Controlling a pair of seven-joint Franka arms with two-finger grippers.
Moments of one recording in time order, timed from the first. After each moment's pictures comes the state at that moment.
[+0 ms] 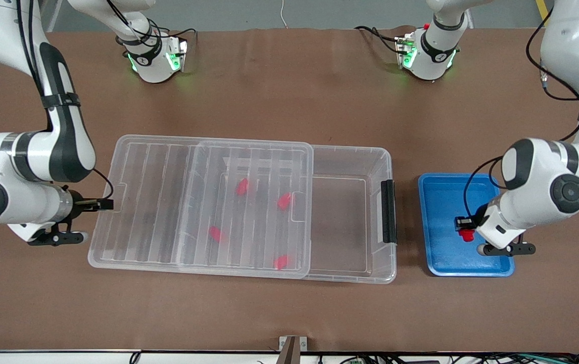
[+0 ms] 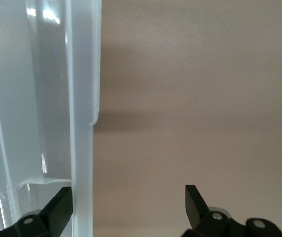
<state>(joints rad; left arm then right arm) 0.26 0.48 -0.48 -1.64 0.17 2.05 -0.29 0.05 0.47 -0.08 -1.59 -0.08 1.83 -0.05</state>
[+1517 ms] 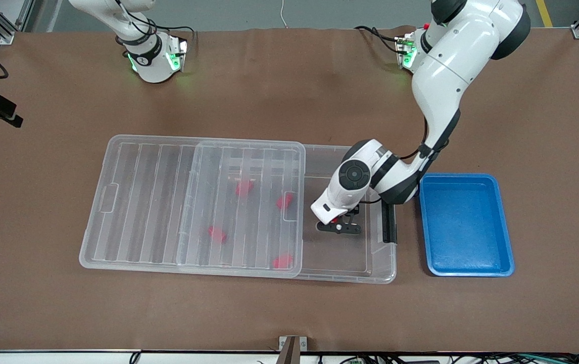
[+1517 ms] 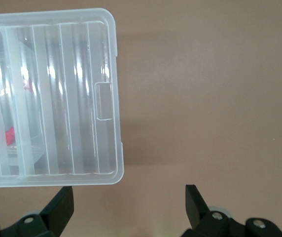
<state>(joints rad) -0.27 0.87 -0.40 -1.50 0.36 2.33 -0.67 -0.01 -0.09 -0.10 -1.62 0.00 1.53 -0.02</state>
